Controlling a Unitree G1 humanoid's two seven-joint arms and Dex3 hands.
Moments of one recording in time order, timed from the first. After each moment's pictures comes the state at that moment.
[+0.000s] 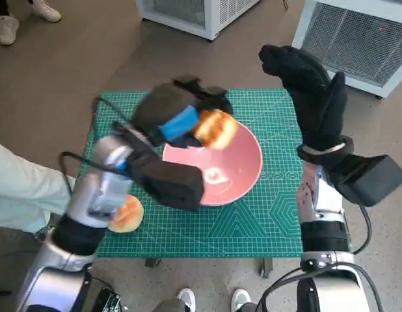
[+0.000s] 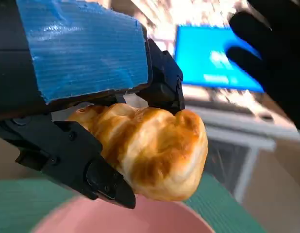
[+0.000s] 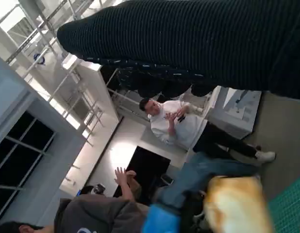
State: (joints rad) left arm -0.83 0.40 -0.38 0.23 0.63 -0.09 -0.24; right arm -0.81 -0.11 -0.17 0.68 0.31 -0.71 0.52
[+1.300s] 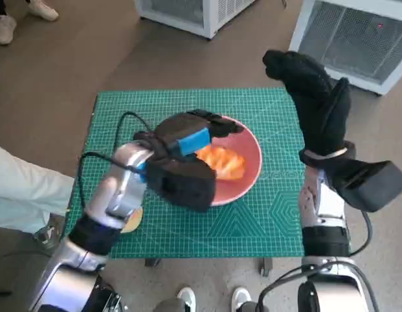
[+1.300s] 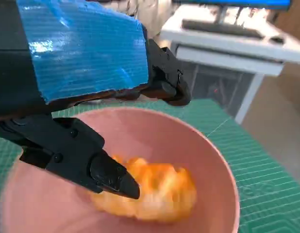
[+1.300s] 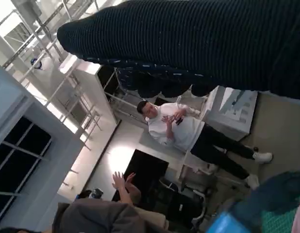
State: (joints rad) left arm -0.73 0.42 -0.33 0.14 0.54 -0.02 -0.47; right arm -0.78 -0.11 -0.17 0.63 0.31 -0.70 0.51
